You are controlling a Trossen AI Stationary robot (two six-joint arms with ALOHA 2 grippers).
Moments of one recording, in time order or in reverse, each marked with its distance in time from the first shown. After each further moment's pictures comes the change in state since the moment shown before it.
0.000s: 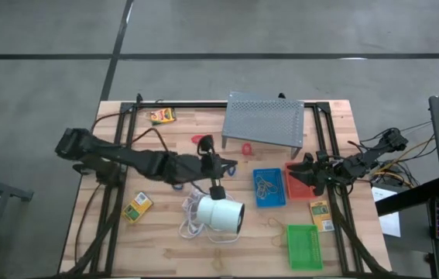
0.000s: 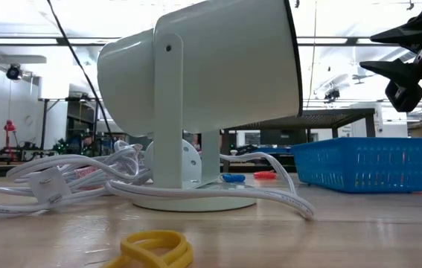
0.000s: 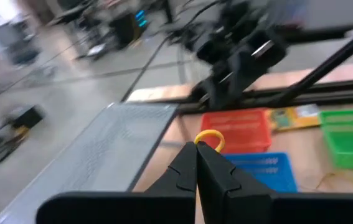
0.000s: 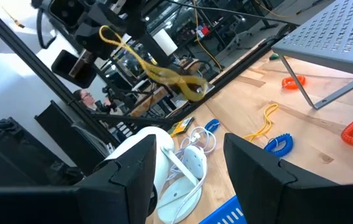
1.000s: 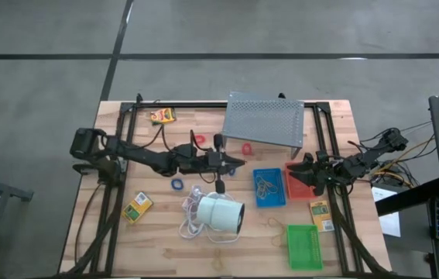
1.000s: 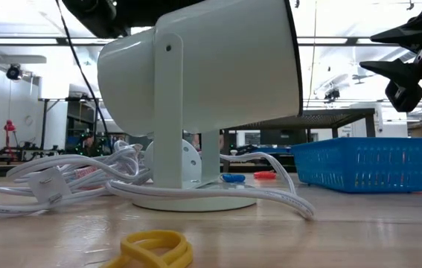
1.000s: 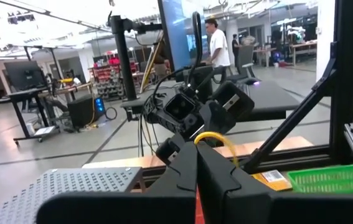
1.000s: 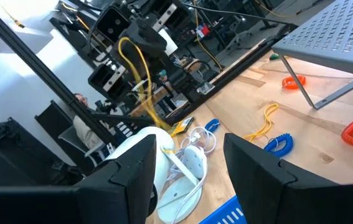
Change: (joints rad) left arm 0.160 0.135 -0.366 0.898 0.406 0.047; right arm 0.000 0.000 0.000 0.000 0.000 0.000
